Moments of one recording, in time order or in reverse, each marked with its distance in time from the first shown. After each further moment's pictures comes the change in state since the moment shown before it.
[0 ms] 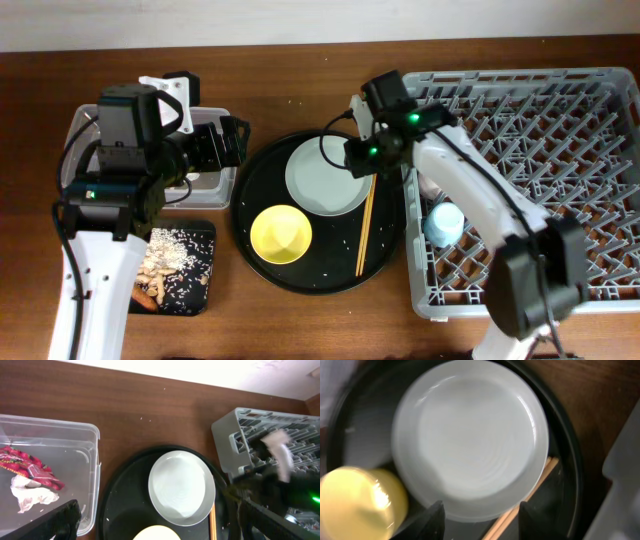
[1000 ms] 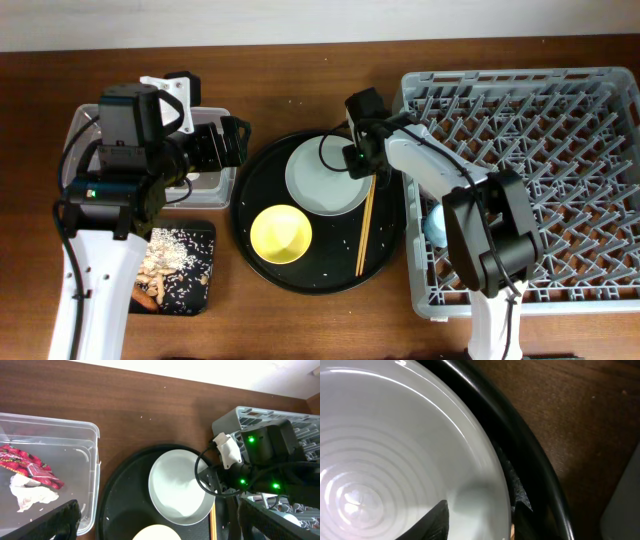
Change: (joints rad) left arm 0.000 0.003 0.000 -0.002 0.000 0.000; right arm 0.000 0.238 -0.001 0.163 0.191 0.003
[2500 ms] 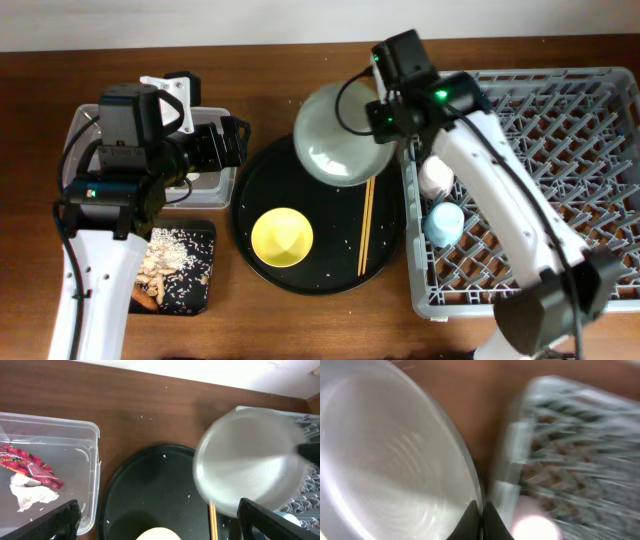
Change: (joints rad) left arm 0.000 0.000 0.000 -0.001 0.000 0.000; right arm 0.001 -0.349 0.282 -0.398 0.234 -0.030
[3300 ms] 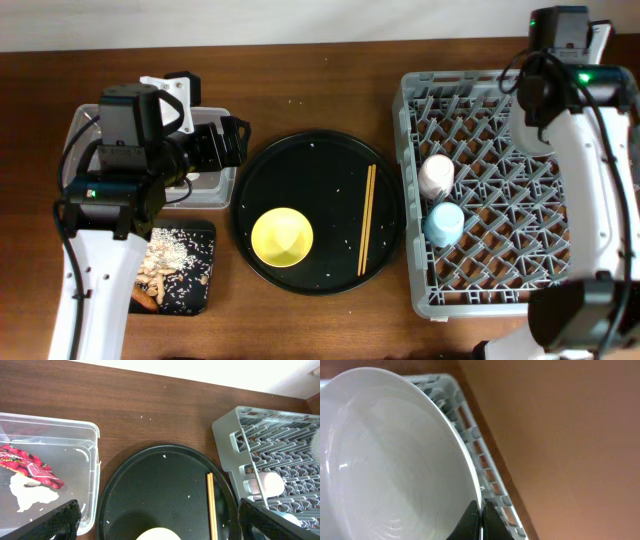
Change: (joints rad) left arm 0.000 0.000 0.000 0.001 0.000 0.000; right arm -0.451 -0.025 0.000 0.014 0.616 -0.097
